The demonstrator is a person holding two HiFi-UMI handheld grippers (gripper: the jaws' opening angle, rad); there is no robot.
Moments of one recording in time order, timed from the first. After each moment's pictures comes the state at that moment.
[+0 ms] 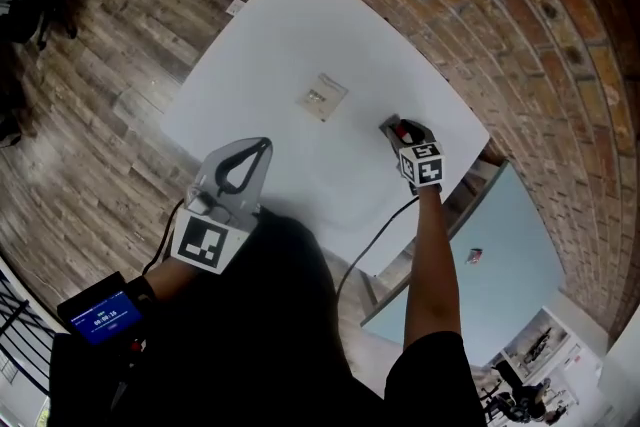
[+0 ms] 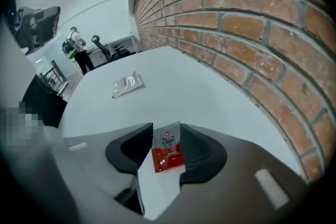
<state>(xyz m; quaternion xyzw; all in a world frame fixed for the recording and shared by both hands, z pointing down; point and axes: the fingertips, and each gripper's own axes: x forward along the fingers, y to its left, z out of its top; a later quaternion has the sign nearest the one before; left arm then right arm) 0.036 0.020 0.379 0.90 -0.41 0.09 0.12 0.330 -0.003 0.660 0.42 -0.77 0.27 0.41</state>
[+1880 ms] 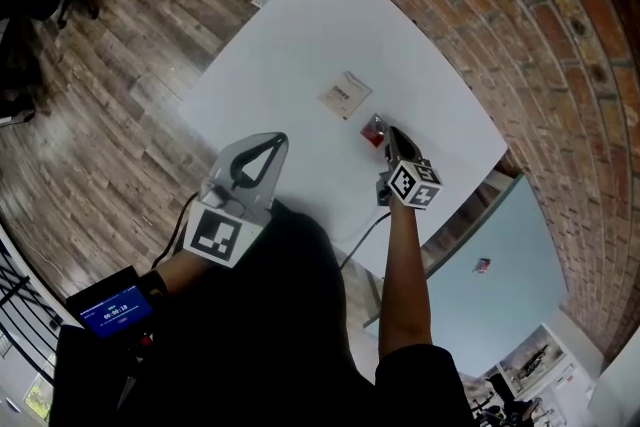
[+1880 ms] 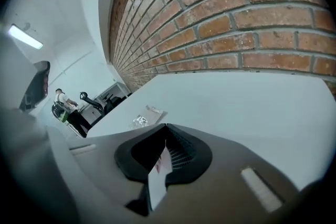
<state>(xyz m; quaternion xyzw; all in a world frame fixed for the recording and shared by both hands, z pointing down) 0.023 0.025 0.386 0.89 -0.43 0.09 0.13 0.257 0.006 0.632 0.52 -0.75 0.38 0.15</state>
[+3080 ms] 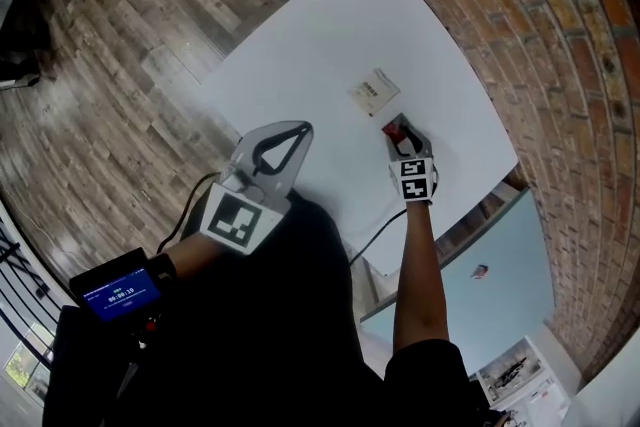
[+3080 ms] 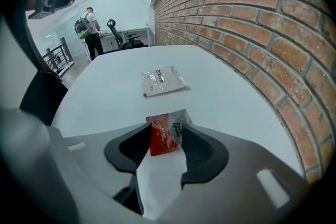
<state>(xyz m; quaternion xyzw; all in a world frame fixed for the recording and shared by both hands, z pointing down) 0.001 0.025 0.395 0.89 -0.43 0.09 0.13 0.226 0.027 0.682 0.38 -0.78 0.19 0.46</state>
